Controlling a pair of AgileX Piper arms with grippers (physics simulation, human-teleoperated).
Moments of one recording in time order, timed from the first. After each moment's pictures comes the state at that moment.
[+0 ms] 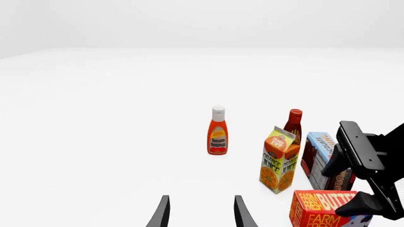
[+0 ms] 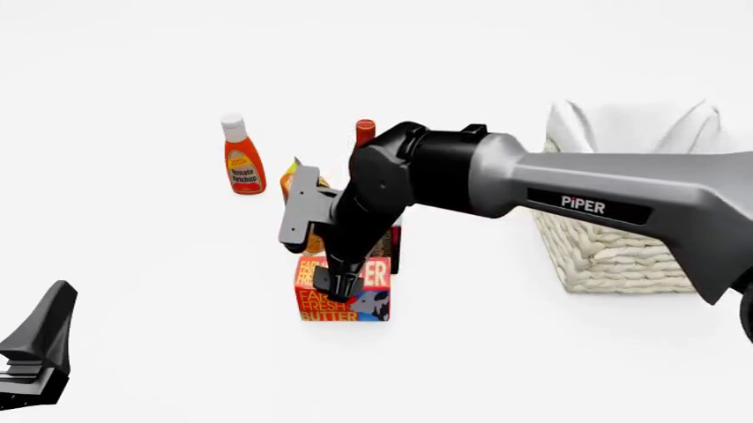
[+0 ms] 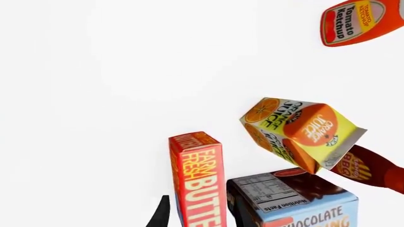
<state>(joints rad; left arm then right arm) 0.00 0.01 0.00 0.00 0.00 0.84 1.93 -1.49 0.76 -0.68</state>
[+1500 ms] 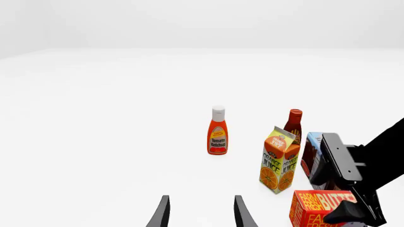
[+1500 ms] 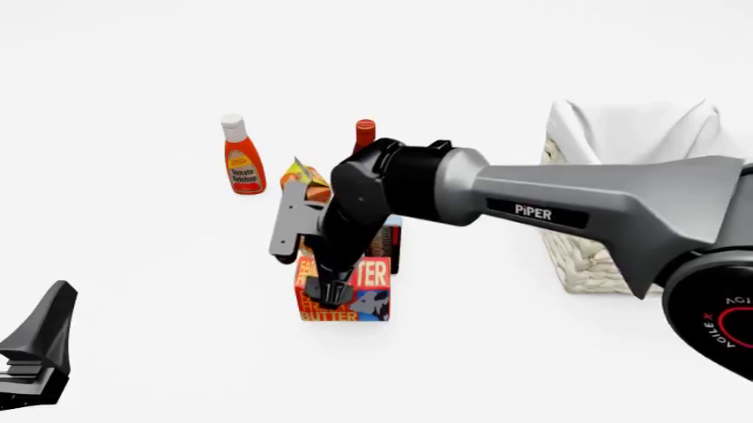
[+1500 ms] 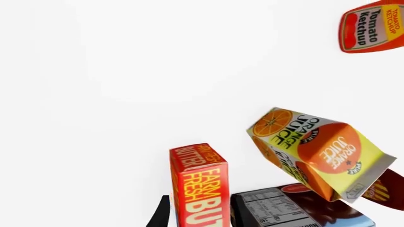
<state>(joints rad) 0.00 0.01 0.00 0.00 0.00 0.85 2.02 -1.55 0.76 -0.69</state>
